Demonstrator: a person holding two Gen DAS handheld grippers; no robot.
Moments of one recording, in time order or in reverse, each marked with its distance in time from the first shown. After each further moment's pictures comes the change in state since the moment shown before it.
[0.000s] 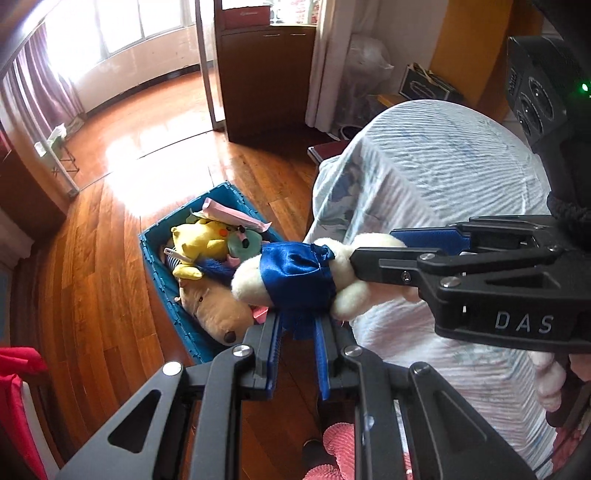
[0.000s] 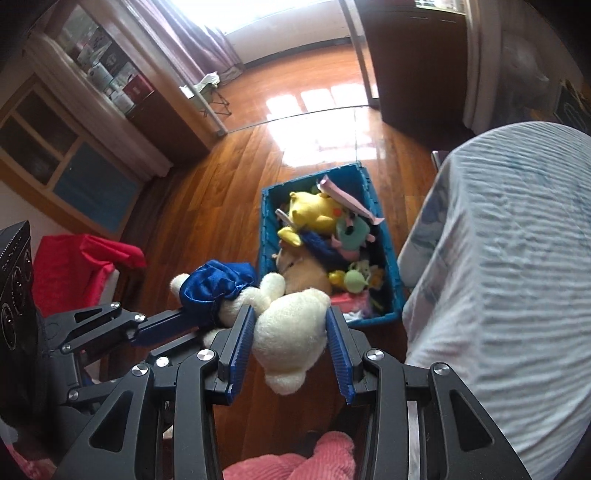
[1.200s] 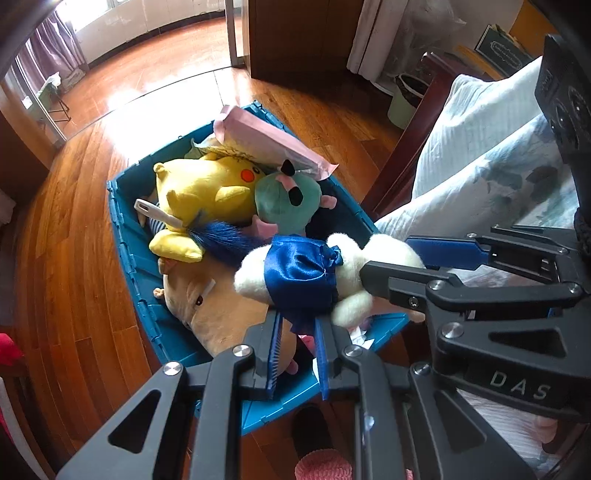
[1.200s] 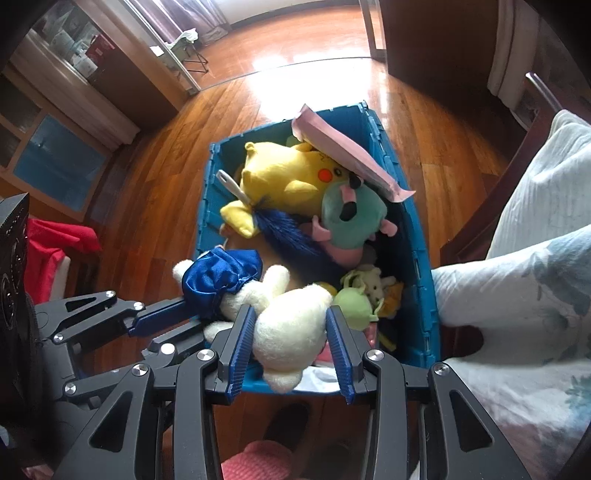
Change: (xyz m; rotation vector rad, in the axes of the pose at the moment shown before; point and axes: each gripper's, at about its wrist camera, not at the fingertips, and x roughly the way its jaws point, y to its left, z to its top) left arm 0.334 0.122 -0.011 -0.053 0.167 -0.003; right arm 0.322 -0.094 0.028 0.024 0.119 -0.077
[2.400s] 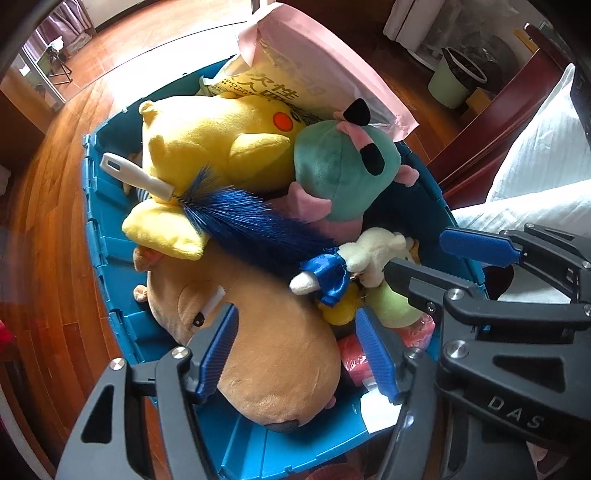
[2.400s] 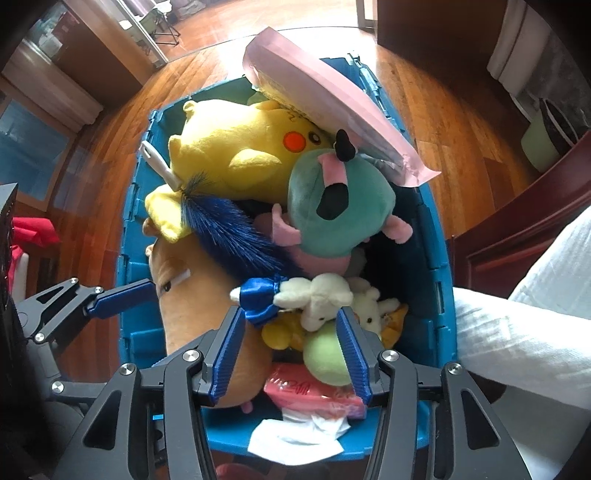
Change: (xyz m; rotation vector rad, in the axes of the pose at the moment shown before) left arm 0.111 0.054 0.021 -0.070 0.121 0.053; right arm 0.117 -0.018 0.039 -0.002 0.076 -0.118
